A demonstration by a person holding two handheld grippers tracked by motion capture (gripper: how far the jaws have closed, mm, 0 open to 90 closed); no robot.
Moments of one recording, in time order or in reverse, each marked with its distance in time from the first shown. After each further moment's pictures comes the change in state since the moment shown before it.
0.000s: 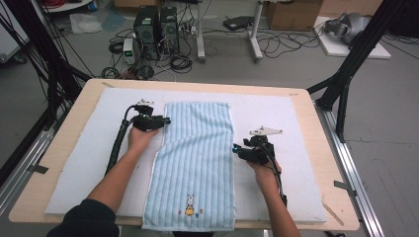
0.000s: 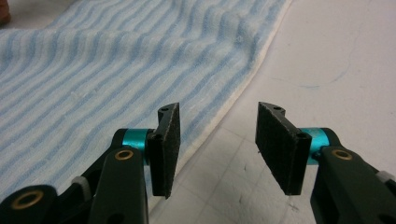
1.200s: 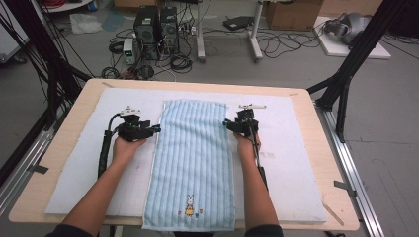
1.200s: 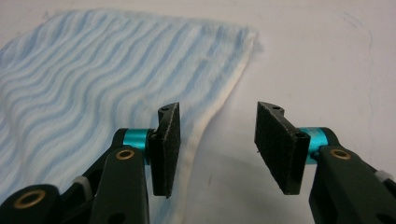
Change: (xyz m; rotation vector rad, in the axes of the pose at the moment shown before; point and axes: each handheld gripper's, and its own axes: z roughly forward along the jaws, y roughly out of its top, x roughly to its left) left arm 0.008 -0.026 -0.058 -0.063 -0.027 -0.007; right arm -0.028 0.058 0.093 -0.035 -0.091 0.166
